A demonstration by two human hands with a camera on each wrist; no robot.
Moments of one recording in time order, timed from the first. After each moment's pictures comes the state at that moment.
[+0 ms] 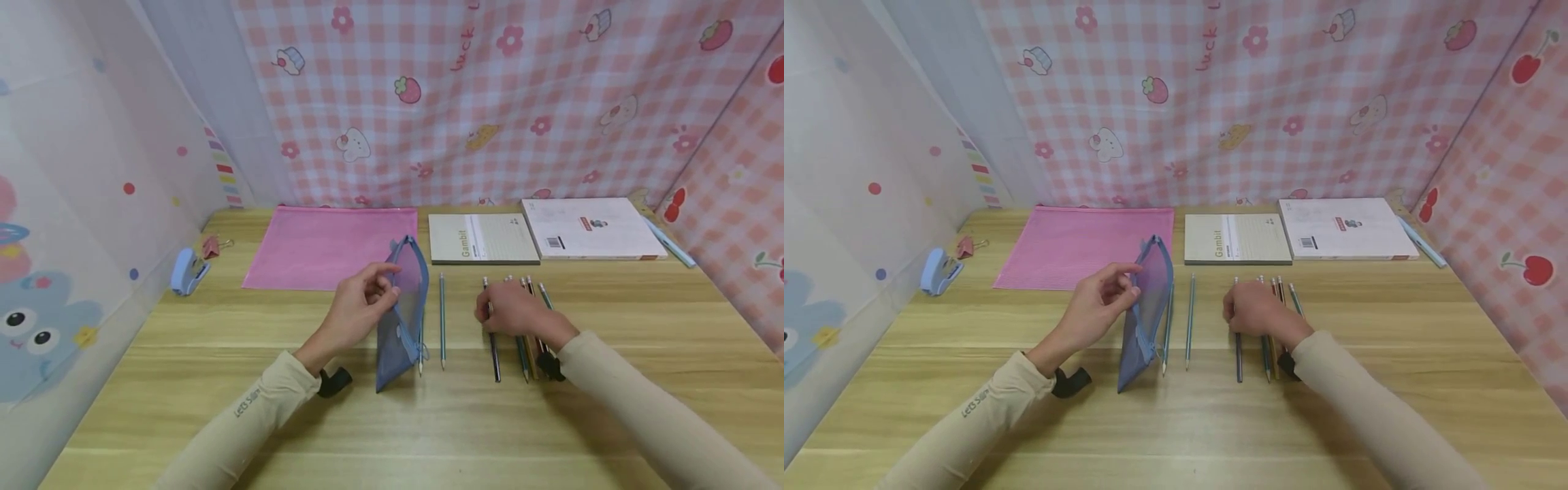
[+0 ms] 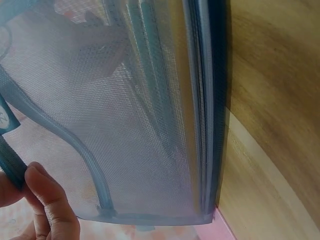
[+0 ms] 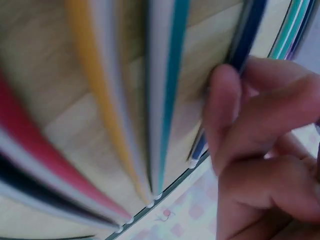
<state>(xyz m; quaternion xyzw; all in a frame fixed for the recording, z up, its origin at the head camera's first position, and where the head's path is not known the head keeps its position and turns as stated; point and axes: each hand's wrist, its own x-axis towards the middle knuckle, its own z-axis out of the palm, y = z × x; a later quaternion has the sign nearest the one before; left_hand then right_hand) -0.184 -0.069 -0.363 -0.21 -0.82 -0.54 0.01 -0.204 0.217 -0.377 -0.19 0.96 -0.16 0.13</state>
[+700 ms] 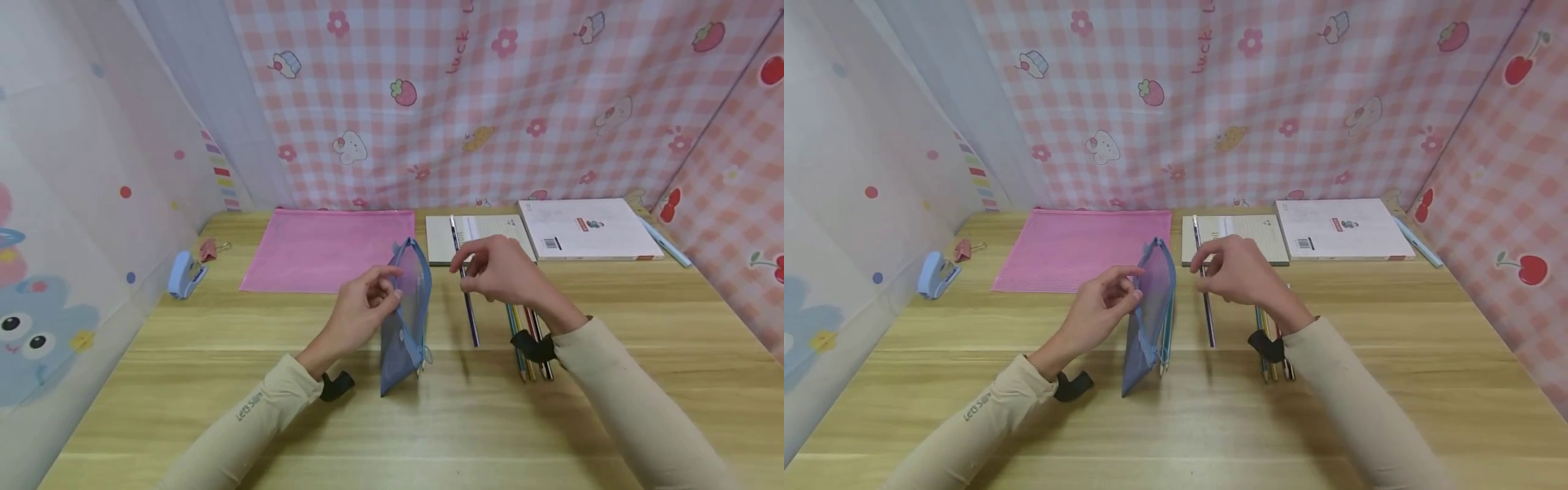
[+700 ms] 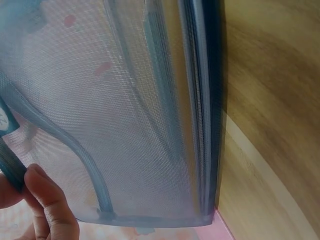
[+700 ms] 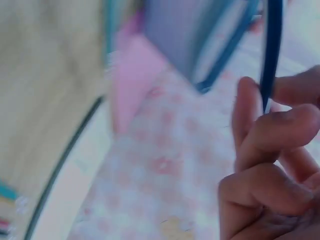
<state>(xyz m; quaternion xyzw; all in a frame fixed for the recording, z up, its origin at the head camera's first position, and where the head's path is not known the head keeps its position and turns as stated) -0.181 -0.061 -0.362 -0.21 -0.80 -0.56 0.00 -0.198 0.194 -0.306 -0.17 0.91 -0.37 0.06</state>
